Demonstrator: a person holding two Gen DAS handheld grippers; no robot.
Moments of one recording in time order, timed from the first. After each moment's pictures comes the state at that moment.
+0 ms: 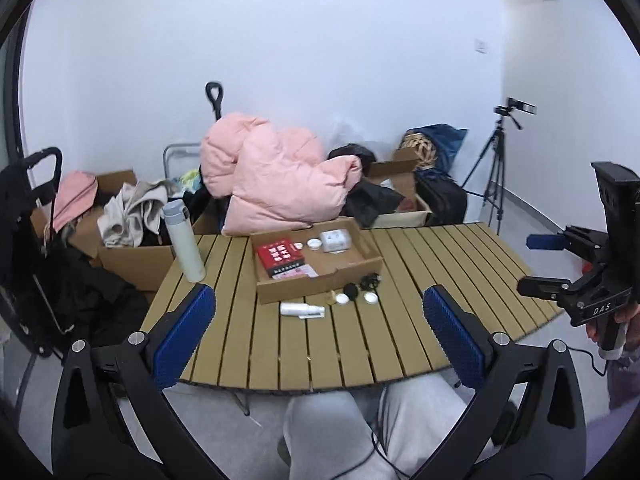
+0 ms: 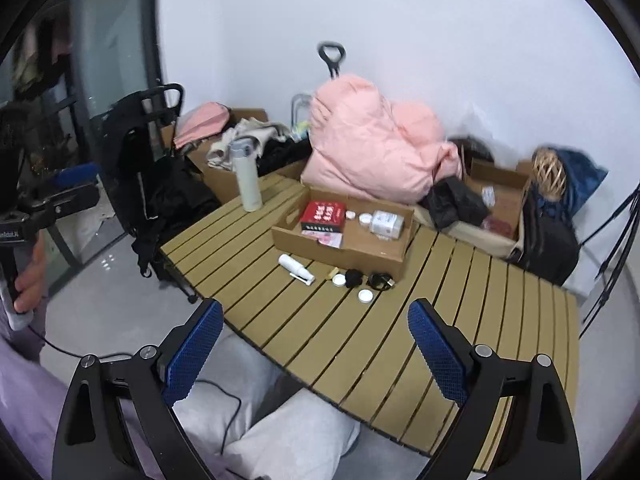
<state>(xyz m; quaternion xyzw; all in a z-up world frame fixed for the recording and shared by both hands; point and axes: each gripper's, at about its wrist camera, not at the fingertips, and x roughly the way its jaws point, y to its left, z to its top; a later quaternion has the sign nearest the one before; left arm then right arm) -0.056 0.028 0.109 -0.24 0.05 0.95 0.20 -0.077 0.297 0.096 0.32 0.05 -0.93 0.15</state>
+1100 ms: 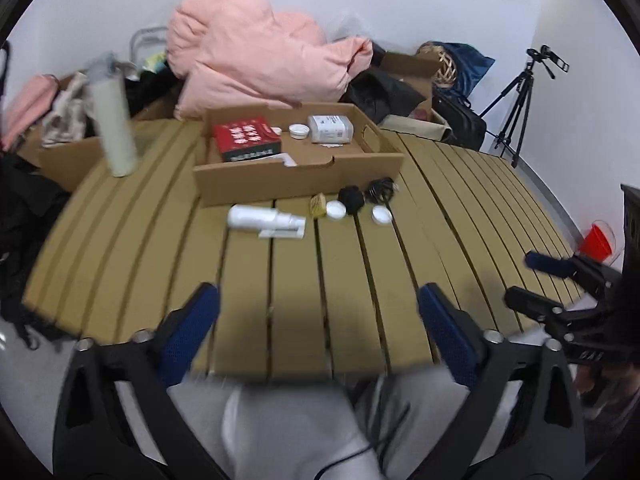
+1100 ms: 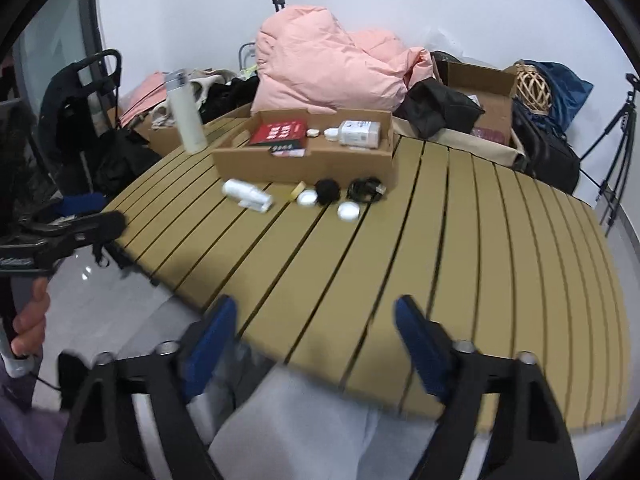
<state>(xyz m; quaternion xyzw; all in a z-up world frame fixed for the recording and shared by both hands) -0.230 0.091 -0.091 -0.40 0.01 0.89 0.21 -0.161 0.306 -0.088 0.40 0.00 -0.91 0.08</state>
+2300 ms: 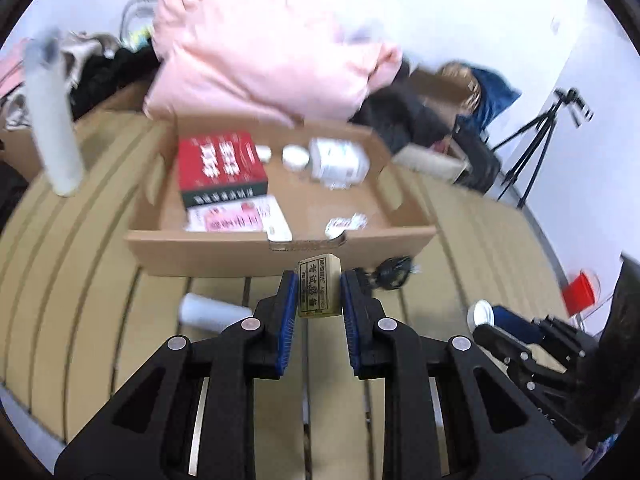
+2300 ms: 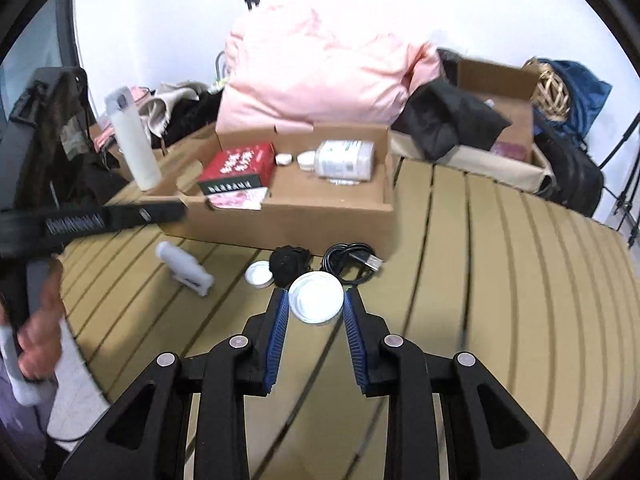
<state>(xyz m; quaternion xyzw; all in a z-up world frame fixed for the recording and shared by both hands) -0.332 0.107 -0.087 -0.41 -0.07 0.89 0.21 -0.283 0.319 -0.112 0.38 -0.01 -0.92 0.07</state>
